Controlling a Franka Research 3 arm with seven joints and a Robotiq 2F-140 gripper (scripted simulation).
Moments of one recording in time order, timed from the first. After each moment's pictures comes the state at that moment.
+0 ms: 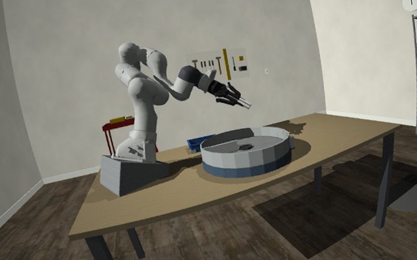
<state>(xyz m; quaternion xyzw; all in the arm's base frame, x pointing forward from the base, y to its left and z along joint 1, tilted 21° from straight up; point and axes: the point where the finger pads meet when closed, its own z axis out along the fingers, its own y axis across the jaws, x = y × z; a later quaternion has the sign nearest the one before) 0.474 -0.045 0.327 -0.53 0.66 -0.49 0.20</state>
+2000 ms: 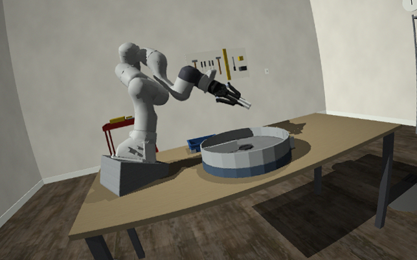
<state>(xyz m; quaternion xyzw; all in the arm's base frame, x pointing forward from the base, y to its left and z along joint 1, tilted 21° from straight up) 0.474 -0.045 0.327 -0.53 0.66 -0.49 0.20</state>
